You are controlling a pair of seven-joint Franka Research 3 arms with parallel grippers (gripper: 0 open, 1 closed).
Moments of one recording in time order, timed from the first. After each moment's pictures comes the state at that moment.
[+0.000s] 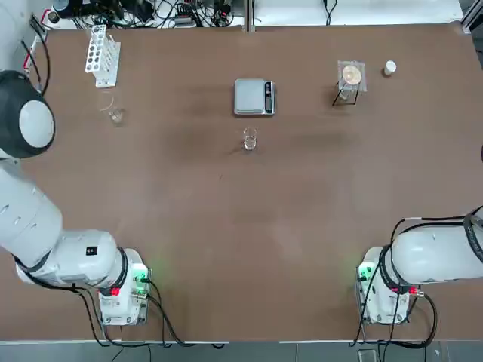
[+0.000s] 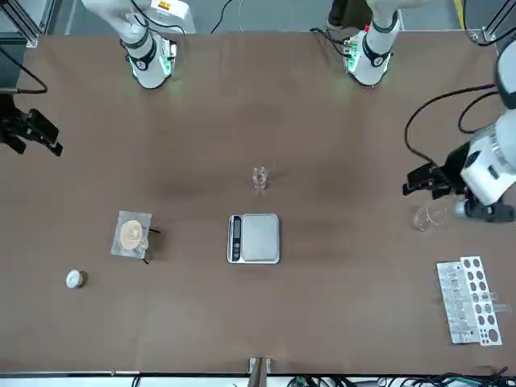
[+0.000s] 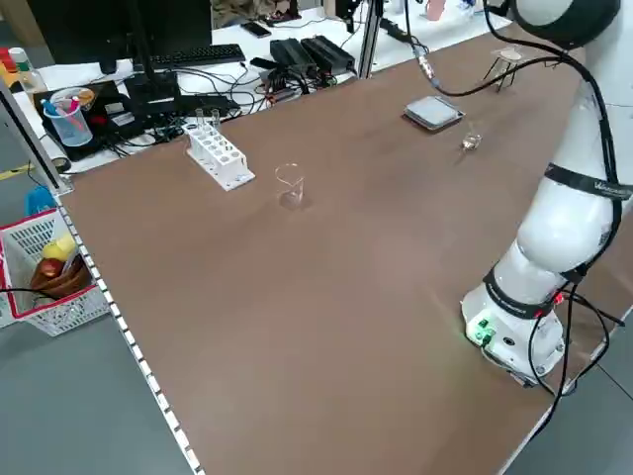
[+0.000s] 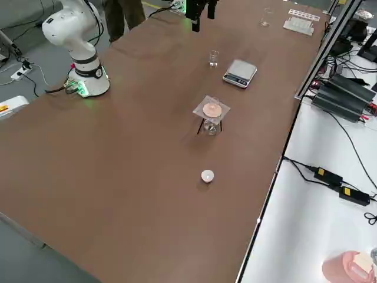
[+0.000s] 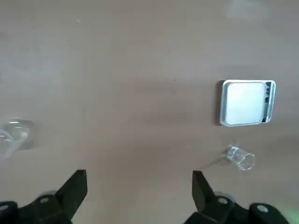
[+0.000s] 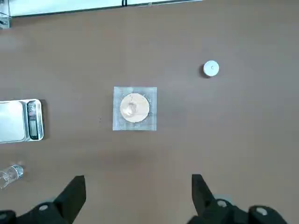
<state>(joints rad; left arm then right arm) 0.00 0.27 -0.15 -1.43 -0.22 1.69 -0.10 0.04 0.01 -0.02 -1.48 0.02 1.59 0.09</state>
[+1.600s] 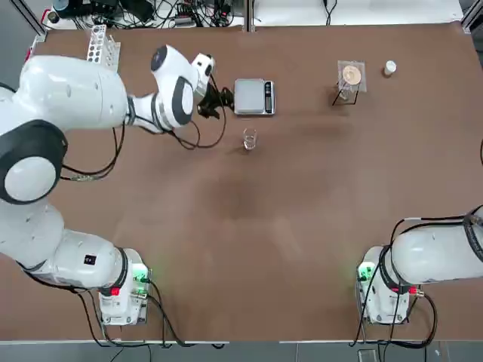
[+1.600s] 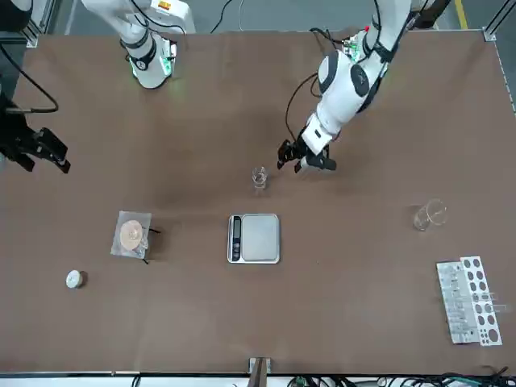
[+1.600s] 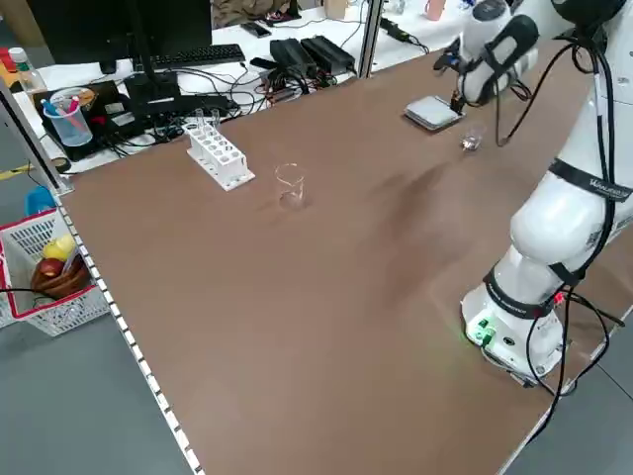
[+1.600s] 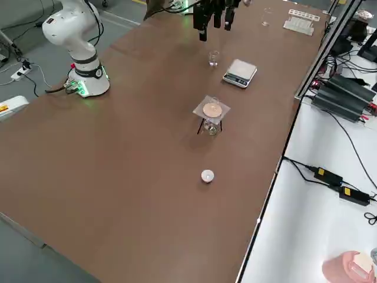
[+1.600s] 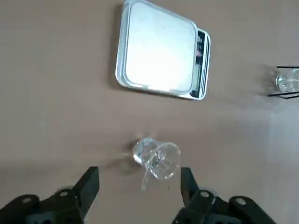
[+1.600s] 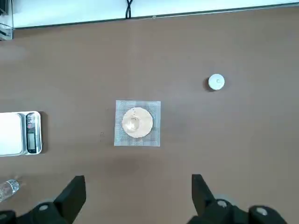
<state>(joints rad) -0.15 0.19 -0.63 -2.32 -0.69 2.91 -0.23 0.05 0.01 -0.02 -1.55 0.02 1.72 0.09</state>
